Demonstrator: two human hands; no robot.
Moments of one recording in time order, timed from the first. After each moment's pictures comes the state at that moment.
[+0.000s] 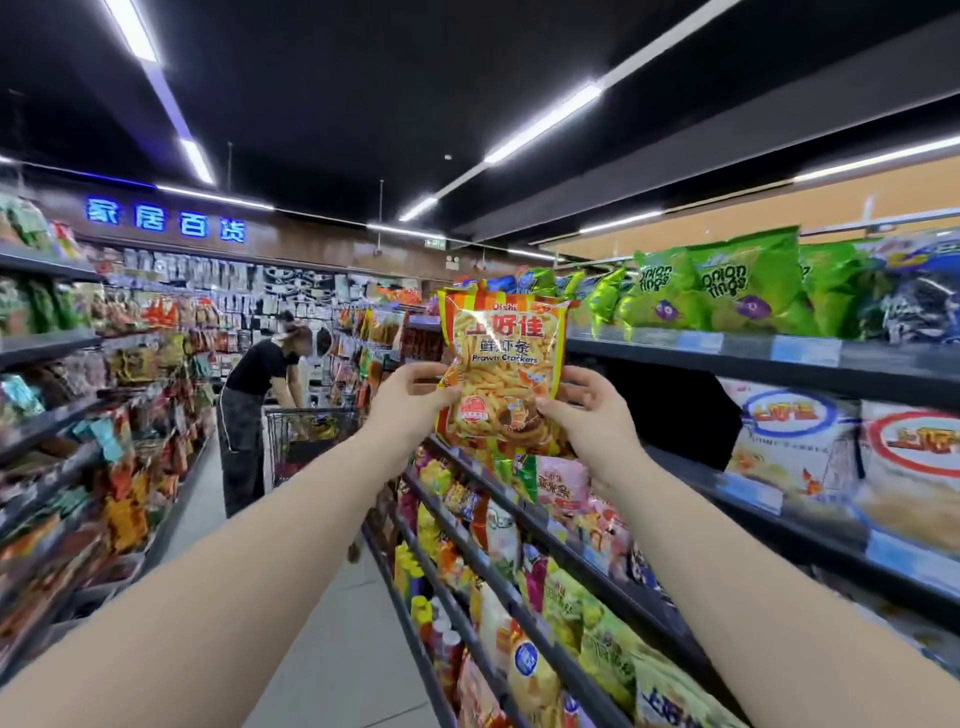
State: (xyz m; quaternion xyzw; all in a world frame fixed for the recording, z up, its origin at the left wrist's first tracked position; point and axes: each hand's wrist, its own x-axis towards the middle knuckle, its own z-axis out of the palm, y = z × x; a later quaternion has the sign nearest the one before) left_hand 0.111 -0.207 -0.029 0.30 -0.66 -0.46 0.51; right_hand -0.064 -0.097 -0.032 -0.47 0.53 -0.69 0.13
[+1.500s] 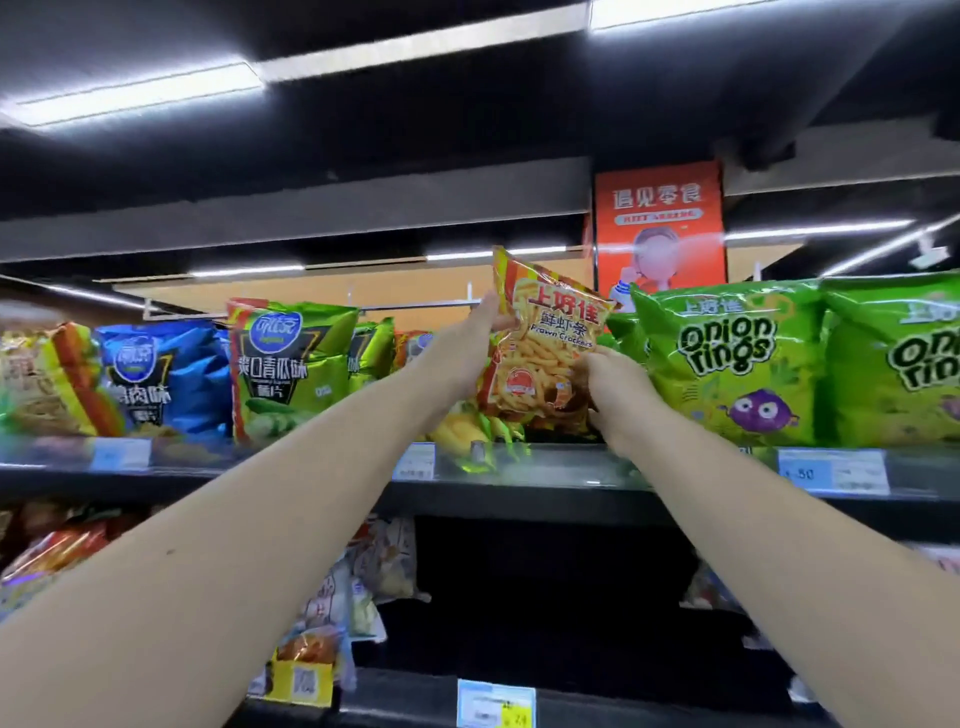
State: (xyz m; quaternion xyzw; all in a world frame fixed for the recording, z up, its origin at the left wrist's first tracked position) left_hand -0.355 -0.585 0.158 -0.15 -0.80 -0.53 0.23; right_hand -0.418 -0.431 0.129 -0.15 0.66 -0.71 -0.20
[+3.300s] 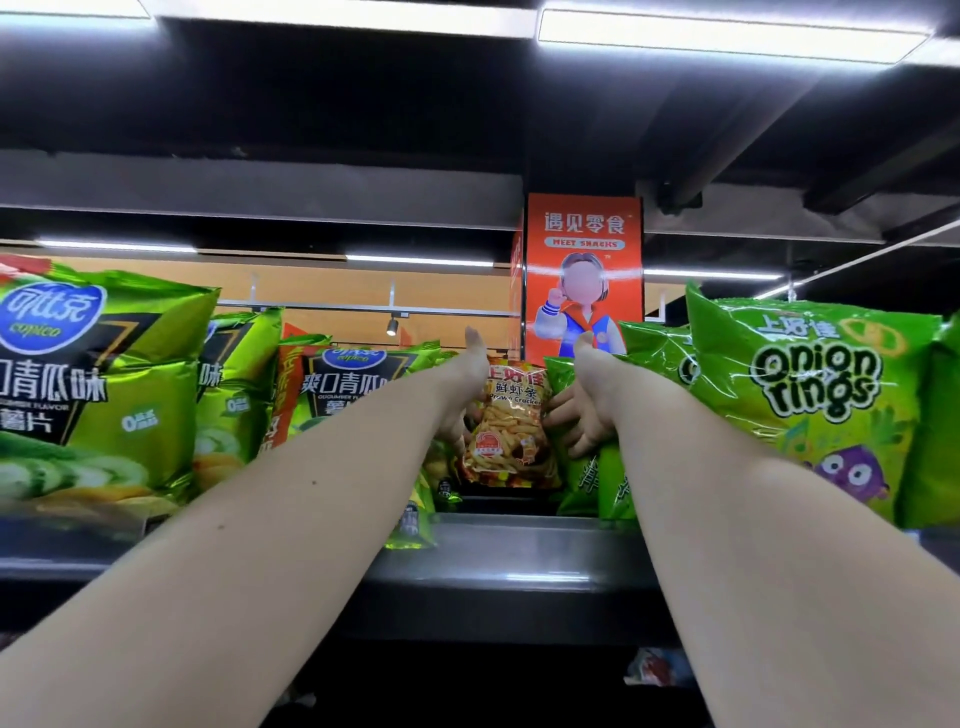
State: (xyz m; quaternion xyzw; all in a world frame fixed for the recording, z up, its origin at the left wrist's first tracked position) left_hand -0.550 -0.544 0.187 -0.05 -0.81 -0.59 0.02; right_hand -0.538 -0.386 0.200 0.05 0.79 -0.62 0.01
